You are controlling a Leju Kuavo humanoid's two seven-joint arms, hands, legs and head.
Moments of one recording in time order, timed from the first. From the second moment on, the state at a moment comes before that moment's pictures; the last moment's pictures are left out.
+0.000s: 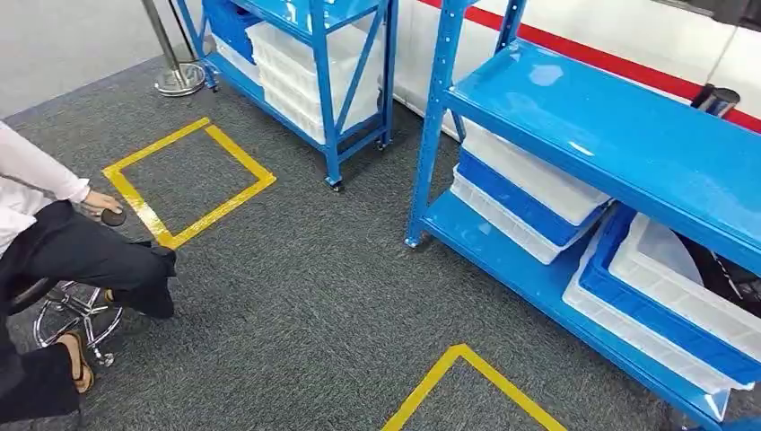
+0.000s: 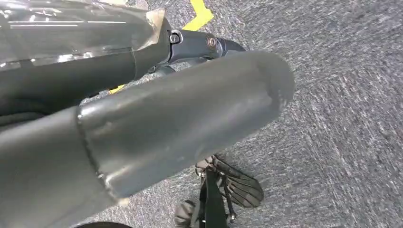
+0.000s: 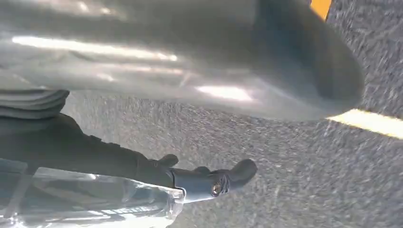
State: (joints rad) left arm -0.06 -0.13 0.75 -0.20 -0.35 0.31 -0.12; right arm -0.07 0.13 -0.69 -0.20 0.52 -0.50 0.06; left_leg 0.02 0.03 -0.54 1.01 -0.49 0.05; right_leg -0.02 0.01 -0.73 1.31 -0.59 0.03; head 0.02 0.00
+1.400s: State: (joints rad) left arm -0.05 -0.14 0.76 -0.20 -0.39 0.32 -0.12; right arm -0.06 0.11 -0.73 -0.20 0.54 -0.53 -0.01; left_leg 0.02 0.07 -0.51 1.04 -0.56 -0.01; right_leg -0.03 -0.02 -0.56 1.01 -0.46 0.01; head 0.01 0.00
